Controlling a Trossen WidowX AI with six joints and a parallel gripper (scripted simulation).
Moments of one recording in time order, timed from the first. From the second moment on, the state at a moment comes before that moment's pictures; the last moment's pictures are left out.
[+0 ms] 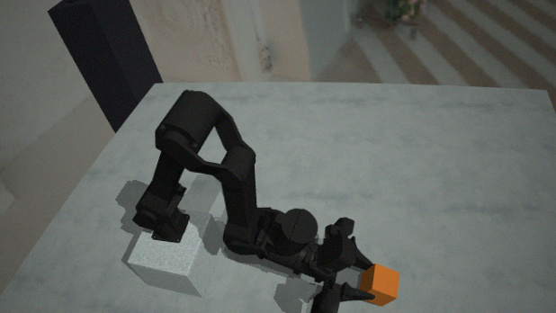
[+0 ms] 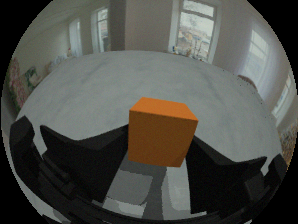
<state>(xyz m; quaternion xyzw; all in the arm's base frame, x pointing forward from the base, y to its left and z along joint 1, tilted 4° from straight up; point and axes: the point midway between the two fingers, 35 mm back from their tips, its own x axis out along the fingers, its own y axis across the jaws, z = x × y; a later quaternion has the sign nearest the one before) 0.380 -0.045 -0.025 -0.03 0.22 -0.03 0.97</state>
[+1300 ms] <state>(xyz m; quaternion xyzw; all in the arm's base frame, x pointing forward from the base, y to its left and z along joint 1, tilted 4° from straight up) 0.380 -0.045 -0.024 -0.03 0.22 -0.03 0.97</state>
